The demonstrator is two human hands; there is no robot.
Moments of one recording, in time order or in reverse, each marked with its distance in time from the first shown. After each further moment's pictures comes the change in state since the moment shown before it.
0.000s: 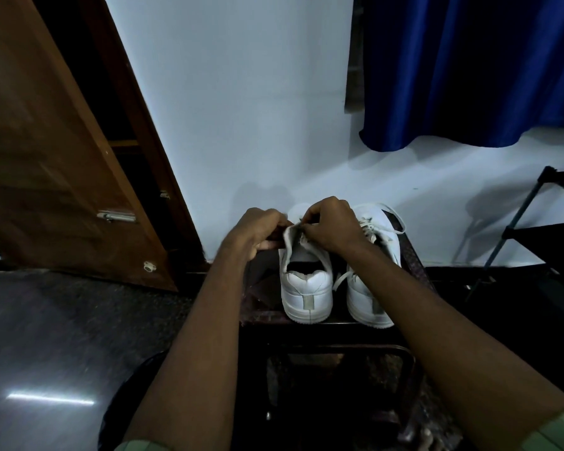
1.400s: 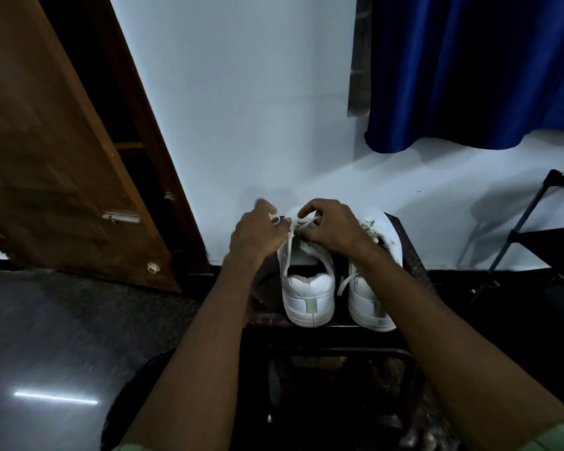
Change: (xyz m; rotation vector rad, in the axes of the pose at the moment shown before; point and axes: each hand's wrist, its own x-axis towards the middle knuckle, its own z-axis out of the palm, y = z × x) left_hand 0.007 -0.017 -0.003 0.734 0.317 0.351; right_hand 0.004 0.007 -0.003 0.081 -0.017 -0.140
